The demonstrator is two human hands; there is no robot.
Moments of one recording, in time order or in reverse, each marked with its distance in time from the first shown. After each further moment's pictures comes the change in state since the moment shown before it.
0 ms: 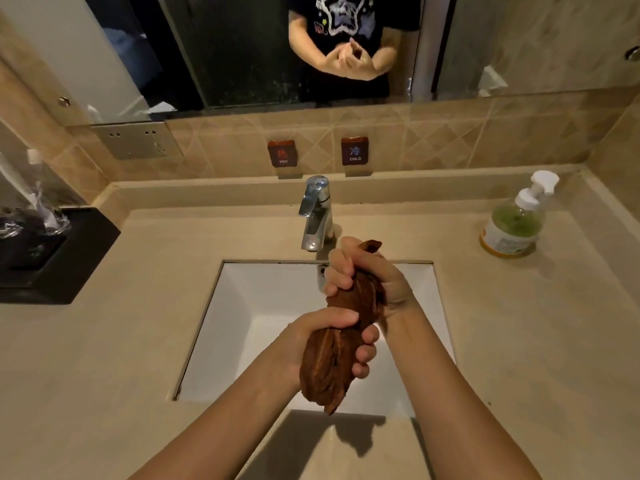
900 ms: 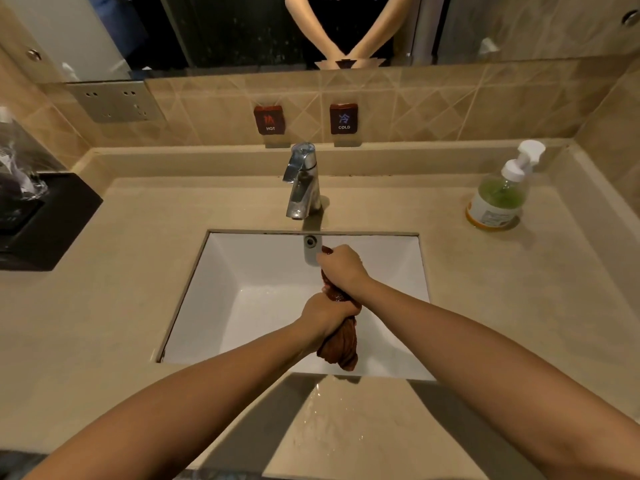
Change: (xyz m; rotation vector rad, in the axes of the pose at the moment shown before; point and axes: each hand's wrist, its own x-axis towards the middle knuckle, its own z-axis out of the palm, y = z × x) left_hand 0.067 -0.048 -0.023 0.652 0.835 0.050; right_hand 0.002 0.036 -0.041 -1.236 0.842 0.476
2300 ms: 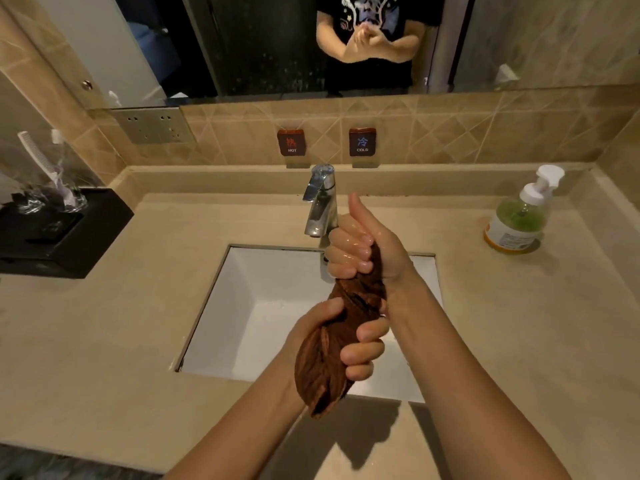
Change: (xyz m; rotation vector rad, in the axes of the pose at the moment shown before) left_hand -0.080 0.027 -0.036 -0.984 -1.118 0.069; right_hand -0.043 -0.055 -0.045 1.231 -0.982 -0.303
